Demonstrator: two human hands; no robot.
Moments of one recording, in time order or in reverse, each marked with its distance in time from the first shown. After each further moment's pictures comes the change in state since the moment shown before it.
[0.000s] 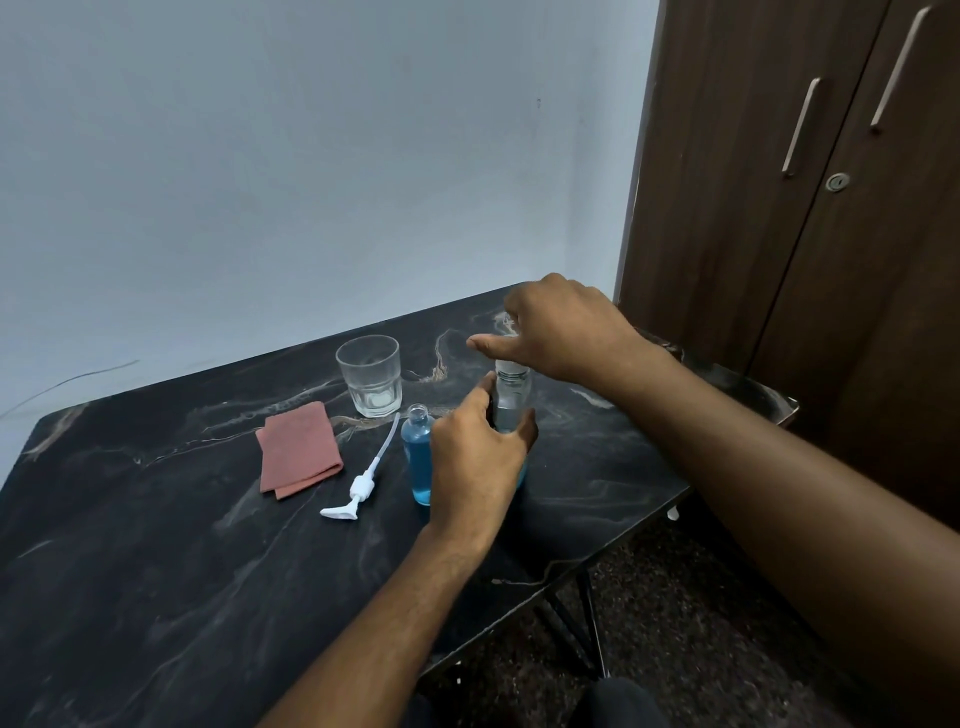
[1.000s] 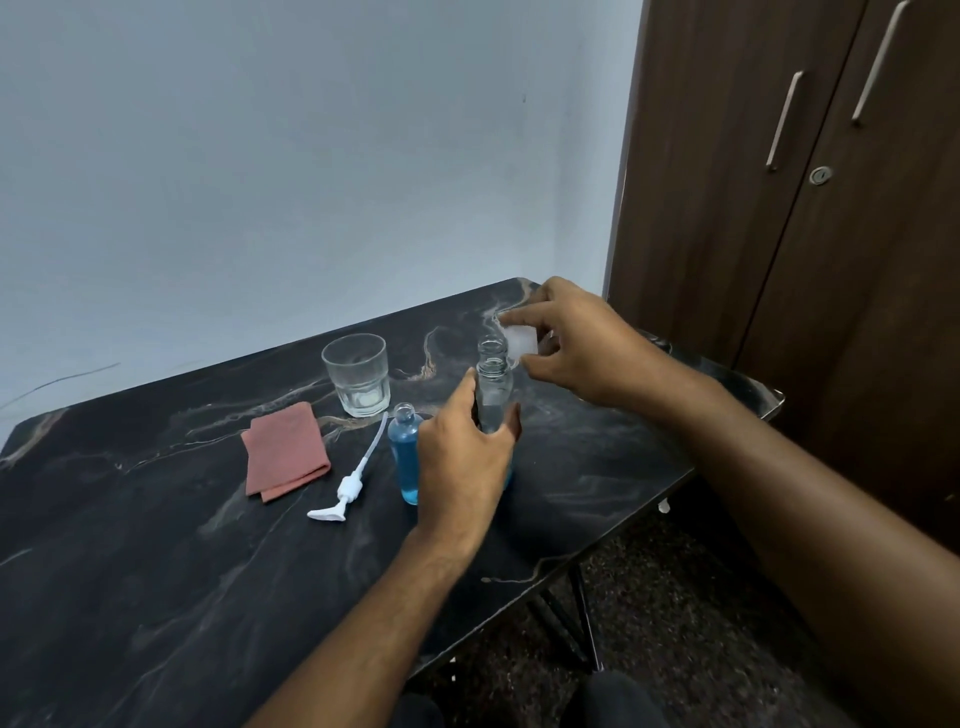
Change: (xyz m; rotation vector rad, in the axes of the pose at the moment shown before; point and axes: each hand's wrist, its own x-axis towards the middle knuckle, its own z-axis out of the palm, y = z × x) left_hand -0.005 0.007 -0.004 0.020 0.021 0.009; right_hand -0.035 0.024 -0.002 0.436 -0.064 0.023
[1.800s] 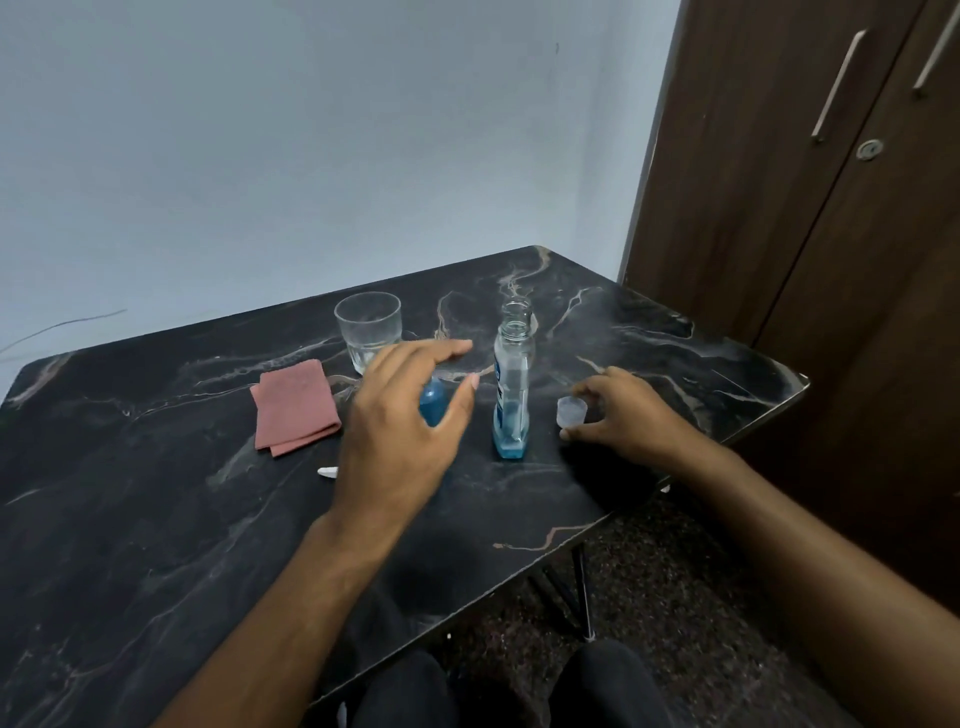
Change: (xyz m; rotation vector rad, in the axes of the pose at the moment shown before) left_hand 0.003 -0.033 -0.067 0.174 0.055 0.444; right_hand -0.045 0.076 0.077 -0.094 -0.213 0.285
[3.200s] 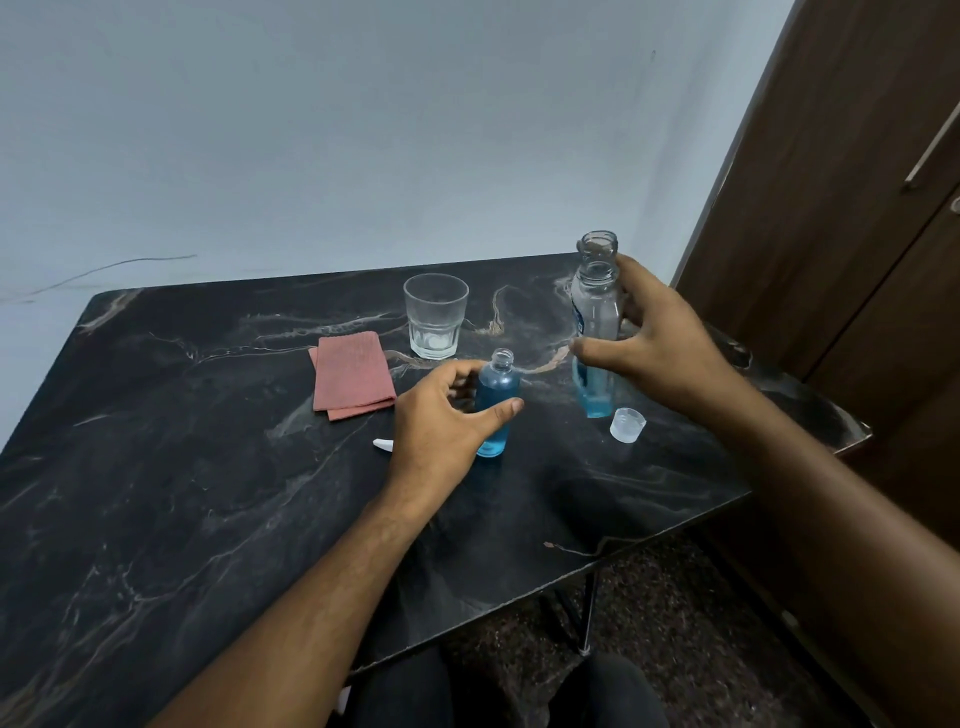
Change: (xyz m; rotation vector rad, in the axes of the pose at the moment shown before) left_hand -0.022 -0.049 0.014 -0.389 -0.016 -0.576; right_hand 0.015 -0.098 -0.048 0.553 0.162 -0.314
